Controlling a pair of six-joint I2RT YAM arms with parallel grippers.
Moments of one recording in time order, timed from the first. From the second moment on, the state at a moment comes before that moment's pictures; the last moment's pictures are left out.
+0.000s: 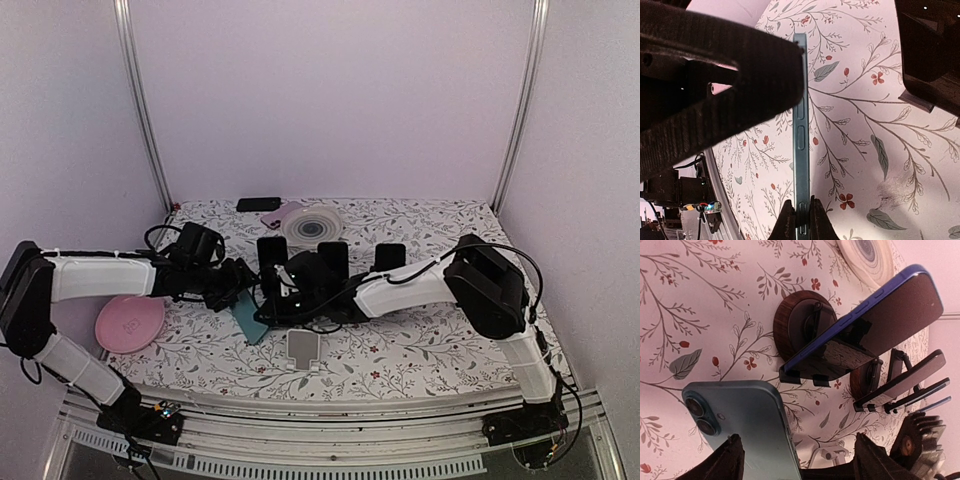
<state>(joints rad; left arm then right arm) -0.53 1.46 0.76 -0.14 0.11 -0.99 1.07 2.30 1.58 0.16 -0.27 0.76</state>
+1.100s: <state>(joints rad) -0.53 1.08 0.86 -0.34 -0.04 -1.19 1.26 2.18 1.76 0.03 0.59 -0.31</state>
